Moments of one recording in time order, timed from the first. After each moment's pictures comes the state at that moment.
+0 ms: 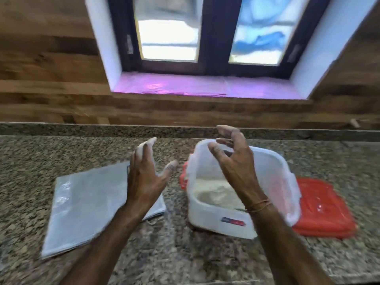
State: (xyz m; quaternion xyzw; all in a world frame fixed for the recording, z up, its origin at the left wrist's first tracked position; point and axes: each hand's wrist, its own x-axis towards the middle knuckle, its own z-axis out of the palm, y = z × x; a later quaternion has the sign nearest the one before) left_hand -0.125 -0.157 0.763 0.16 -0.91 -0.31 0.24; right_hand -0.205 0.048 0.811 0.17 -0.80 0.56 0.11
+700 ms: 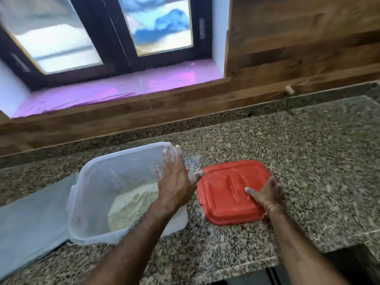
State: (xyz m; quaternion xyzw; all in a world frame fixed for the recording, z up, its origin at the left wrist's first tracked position) left_hand -0.261 0.199 0.743 0.09 -0.97 -0.23 -0.01; right_hand -0.329 0.471 0.605 -0.27 -0.91 0.25 -0.16
